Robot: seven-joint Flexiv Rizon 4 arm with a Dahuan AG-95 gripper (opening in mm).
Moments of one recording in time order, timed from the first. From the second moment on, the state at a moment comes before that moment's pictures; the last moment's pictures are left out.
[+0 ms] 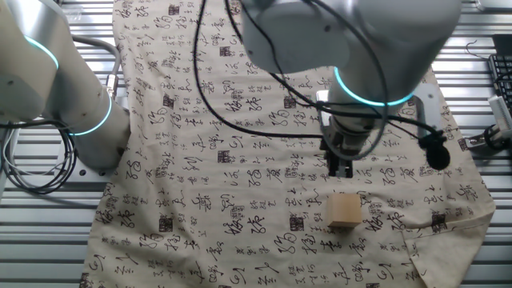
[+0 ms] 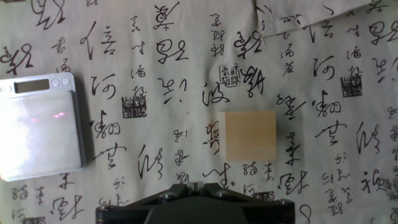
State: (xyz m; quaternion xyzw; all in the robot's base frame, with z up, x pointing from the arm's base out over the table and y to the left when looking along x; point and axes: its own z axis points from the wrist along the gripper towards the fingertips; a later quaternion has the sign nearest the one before) arm 0.524 -0.106 0.120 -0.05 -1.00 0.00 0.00
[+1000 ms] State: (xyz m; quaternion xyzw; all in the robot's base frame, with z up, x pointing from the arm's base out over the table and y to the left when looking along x) arm 0.536 -0.134 0.100 -0.05 -1.00 -0.02 -0.03
